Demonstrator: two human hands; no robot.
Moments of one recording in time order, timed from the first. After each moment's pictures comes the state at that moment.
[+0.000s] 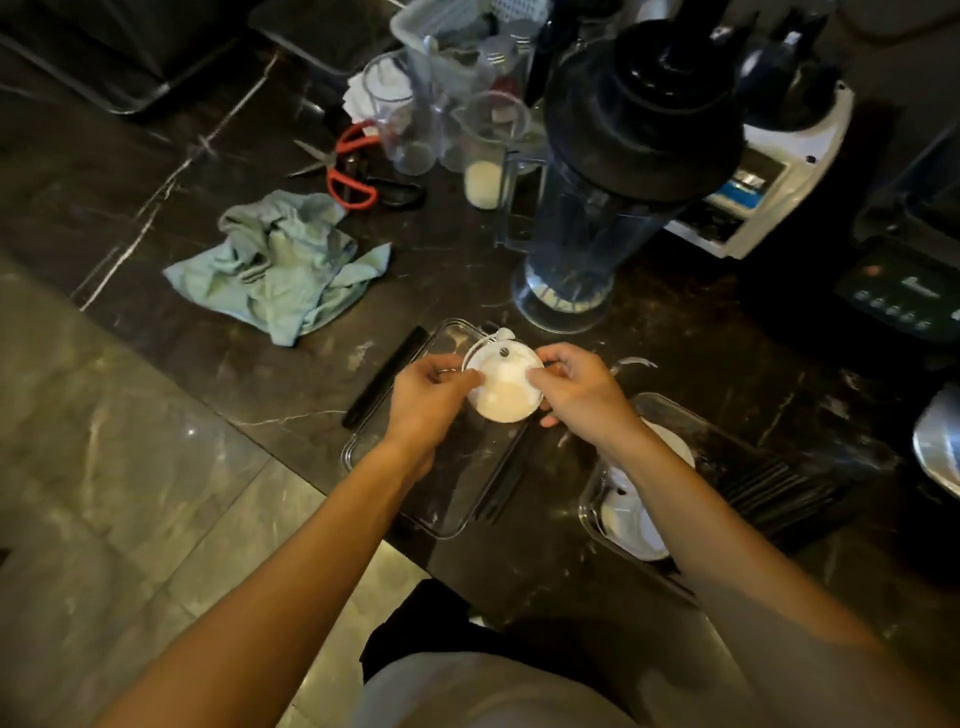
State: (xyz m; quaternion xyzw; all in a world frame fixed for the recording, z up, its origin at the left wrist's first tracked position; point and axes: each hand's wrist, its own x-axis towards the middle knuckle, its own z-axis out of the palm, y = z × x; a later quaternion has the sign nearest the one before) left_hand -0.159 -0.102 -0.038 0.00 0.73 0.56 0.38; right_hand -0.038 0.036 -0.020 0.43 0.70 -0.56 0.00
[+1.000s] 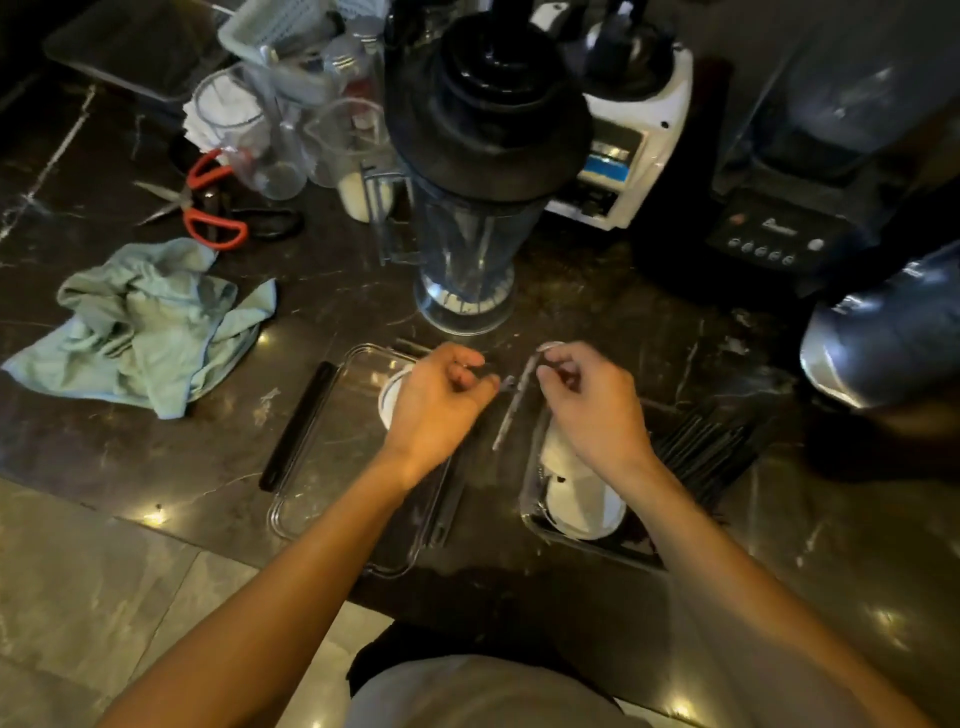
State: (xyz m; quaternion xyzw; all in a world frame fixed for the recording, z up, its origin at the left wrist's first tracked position) left_hand -0.125 -0.037 -0.014 0.30 0.77 0.42 0.38; right_hand 0.031 0.052 0.002 0.52 0.77 -0.34 -0.16
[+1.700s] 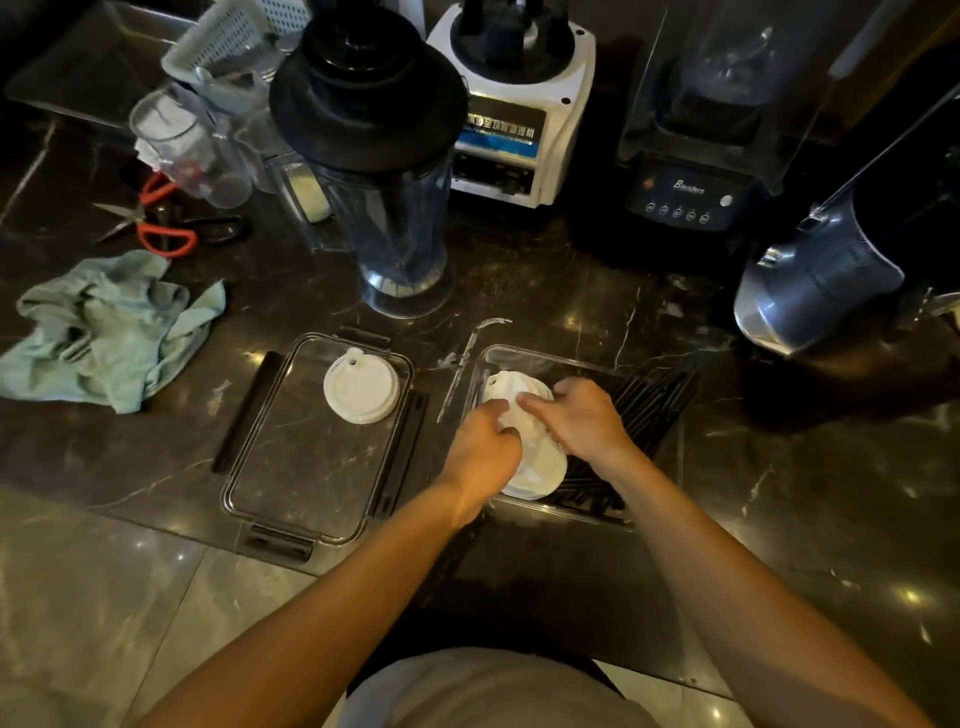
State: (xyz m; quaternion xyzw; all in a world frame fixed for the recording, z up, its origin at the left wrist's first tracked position) left_hand 0.013 -0.041 -0.011 0.26 0.74 0.33 0.52; right_hand 0.121 0.062 -0.042 0.61 0.67 -0.43 -0.01
